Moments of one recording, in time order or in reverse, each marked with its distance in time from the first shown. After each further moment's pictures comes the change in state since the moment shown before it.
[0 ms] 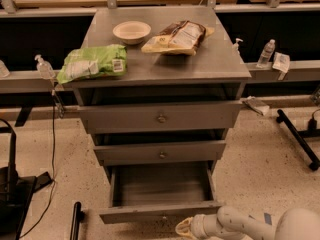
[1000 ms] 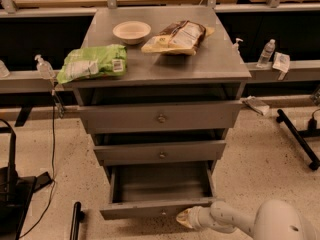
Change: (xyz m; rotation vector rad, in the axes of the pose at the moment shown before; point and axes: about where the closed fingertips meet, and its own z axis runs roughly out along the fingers) arm 0.042 -0.071 0.028 0.170 0.114 0.109
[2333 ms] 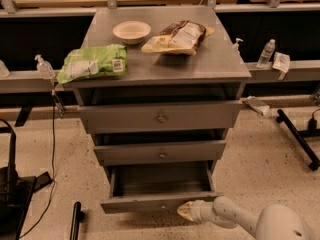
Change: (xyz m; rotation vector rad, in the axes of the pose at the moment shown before) arm -0.011 -0.032 -0.006 0.041 -0.067 0.016
